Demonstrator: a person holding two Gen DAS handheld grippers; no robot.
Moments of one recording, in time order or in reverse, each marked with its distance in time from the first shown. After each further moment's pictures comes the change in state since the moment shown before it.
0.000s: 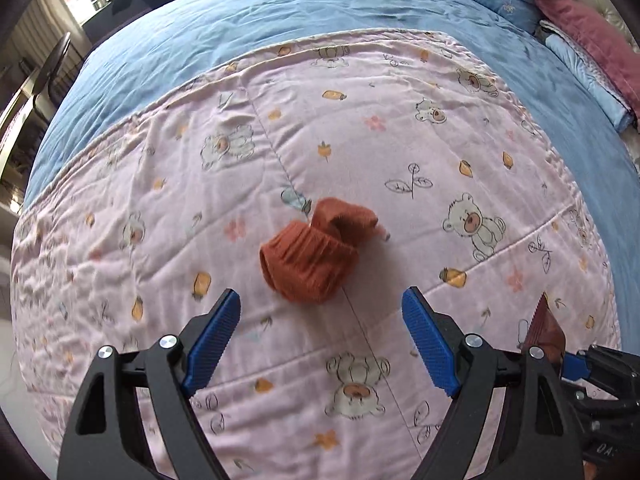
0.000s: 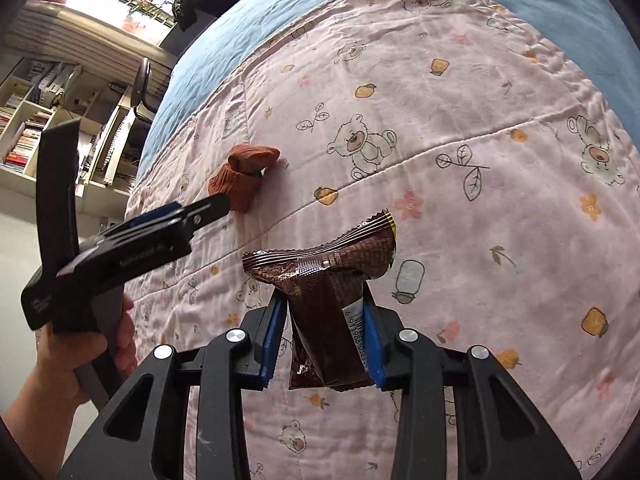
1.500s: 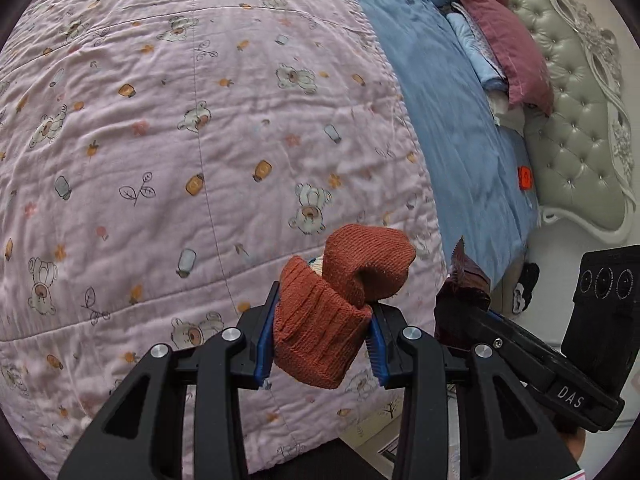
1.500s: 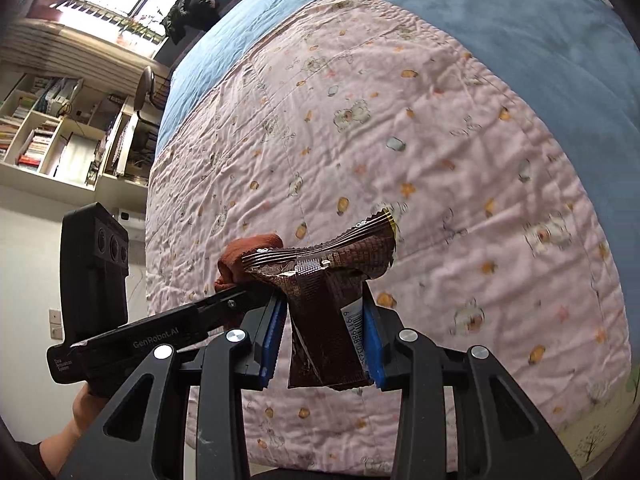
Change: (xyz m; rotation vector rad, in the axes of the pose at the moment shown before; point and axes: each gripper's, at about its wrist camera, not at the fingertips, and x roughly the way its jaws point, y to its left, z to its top) left arm -0.192 -0.124 -0.308 -0.204 0.222 -0.533; right arm -0.223 0.006 -0.283 0.159 -0.053 -0.045
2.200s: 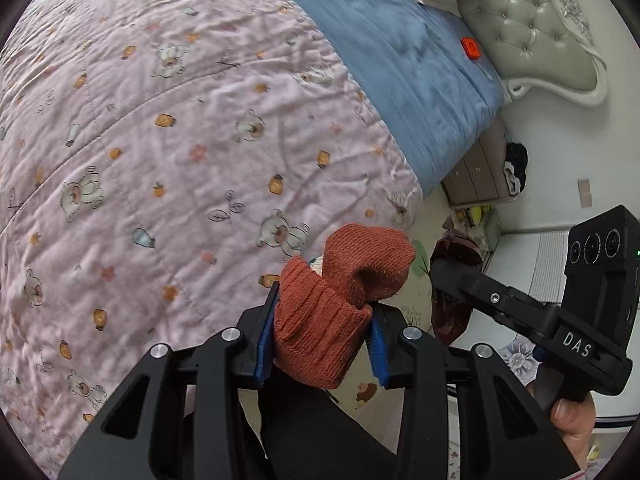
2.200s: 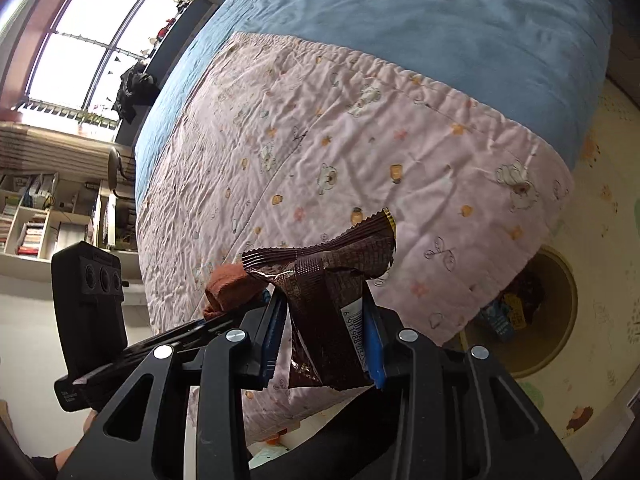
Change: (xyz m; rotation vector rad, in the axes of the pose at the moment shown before) left arm 0.046 -0.109 -0.173 0.293 0.177 -0.008; right arm -0.106 -0.120 -0.180 0.330 -0.156 0.006
